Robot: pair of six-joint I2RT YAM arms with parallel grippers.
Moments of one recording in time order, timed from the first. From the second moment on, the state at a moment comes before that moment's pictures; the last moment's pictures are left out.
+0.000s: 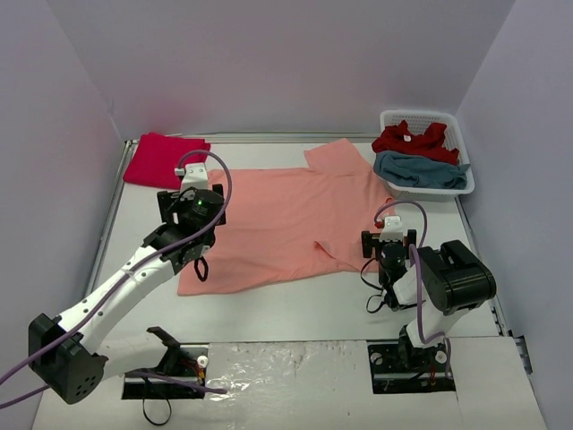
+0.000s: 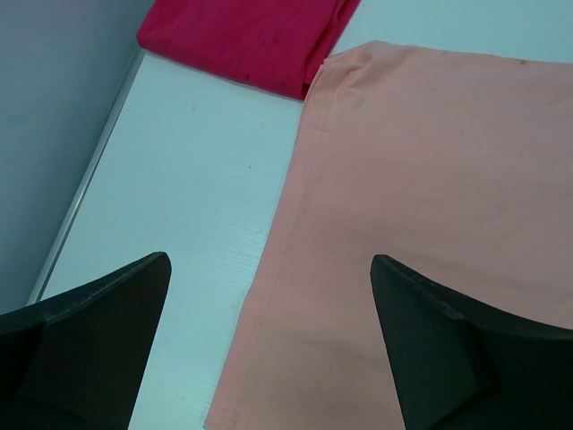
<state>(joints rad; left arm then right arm) -0.59 1.14 1.00 -0.48 -0.82 -0.35 0.22 1.67 0.10 1.26 0.40 -0.14</state>
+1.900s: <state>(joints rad) -0.12 1.03 0.84 -0.19 -0.36 0.29 0.22 1.67 0.10 1.26 0.40 -0.13</state>
